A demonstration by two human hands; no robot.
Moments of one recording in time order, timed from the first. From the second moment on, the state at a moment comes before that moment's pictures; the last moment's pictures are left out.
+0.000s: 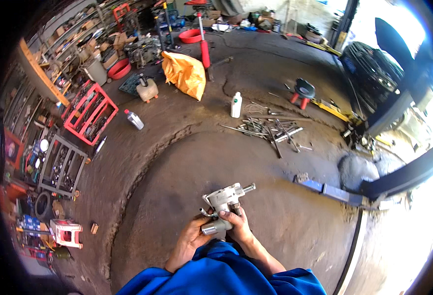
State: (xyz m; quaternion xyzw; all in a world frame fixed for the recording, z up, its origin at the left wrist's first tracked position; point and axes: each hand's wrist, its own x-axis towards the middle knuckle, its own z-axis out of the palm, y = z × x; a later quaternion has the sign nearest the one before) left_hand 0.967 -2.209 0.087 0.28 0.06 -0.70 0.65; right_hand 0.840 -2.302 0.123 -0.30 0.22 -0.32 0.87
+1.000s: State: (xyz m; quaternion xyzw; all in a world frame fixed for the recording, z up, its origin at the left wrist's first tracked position) left_hand 1.385 -2.866 0.112 0.44 -0.19 -0.64 0.60; right_hand 1.165 -2.945 0.138 -0.34 0.27 -0.42 0.79
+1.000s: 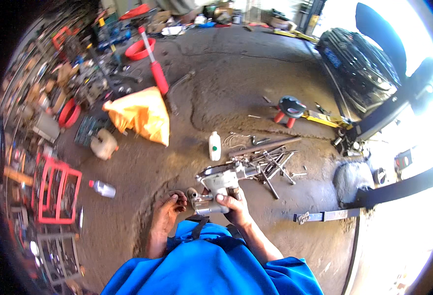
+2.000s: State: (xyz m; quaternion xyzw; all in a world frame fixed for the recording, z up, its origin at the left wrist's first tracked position) left_hand 1.658 -3.587 0.107 0.48 -0.41 -0.49 0.61; right_hand 1.449 -3.610 0.129 -0.21 0.16 -0.43 0.86
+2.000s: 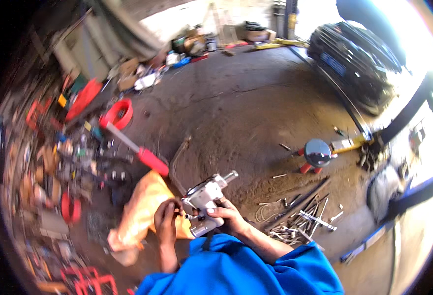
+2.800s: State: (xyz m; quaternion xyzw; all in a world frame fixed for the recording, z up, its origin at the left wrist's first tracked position) left_hand 1.378 -4.290 0.195 0.15 -0.62 -0.69 0.35; right_hand 1.235 -4.107 0.135 -0.23 0.36 -0.71 0.57
